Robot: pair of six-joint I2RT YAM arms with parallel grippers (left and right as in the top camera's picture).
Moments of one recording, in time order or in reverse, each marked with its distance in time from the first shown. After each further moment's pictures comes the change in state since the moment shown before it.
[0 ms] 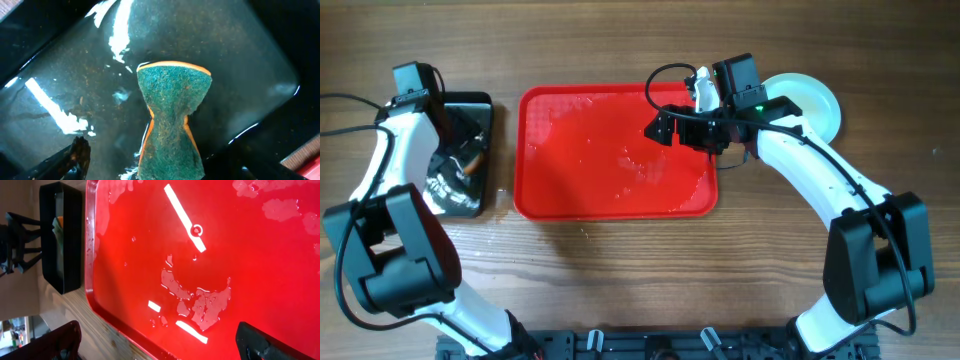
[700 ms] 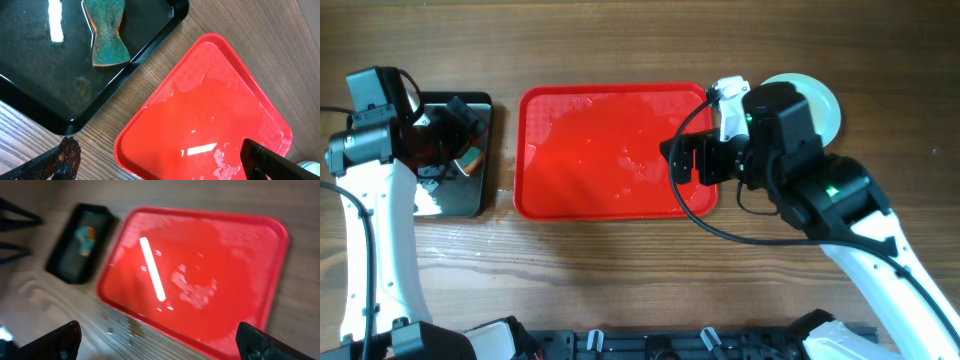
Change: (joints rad) left arm 0.003 -0.426 0.016 -0.312 0.349 -0.003; right arm 0.172 -0.541 0.000 -0.263 0.396 -0.084
